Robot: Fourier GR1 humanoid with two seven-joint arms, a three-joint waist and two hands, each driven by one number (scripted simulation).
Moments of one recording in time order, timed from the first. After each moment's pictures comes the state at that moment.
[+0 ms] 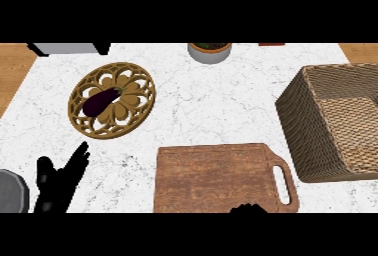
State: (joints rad) left arm 0.15 0.26 -0.05 -1.46 0.13 0.06 0.24; right arm 0.27 -0.27 0.86 -2.16 1.10 -0.12 0.70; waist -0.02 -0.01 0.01
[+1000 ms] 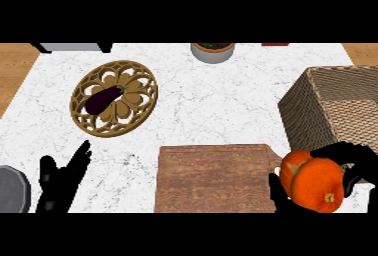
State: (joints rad) left arm 0.15 0.25 -0.05 -1.48 0.11 0.06 0.25; right arm -0.01 -0.20 0.38 -2.39 1.09 -0.03 0.88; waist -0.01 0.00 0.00
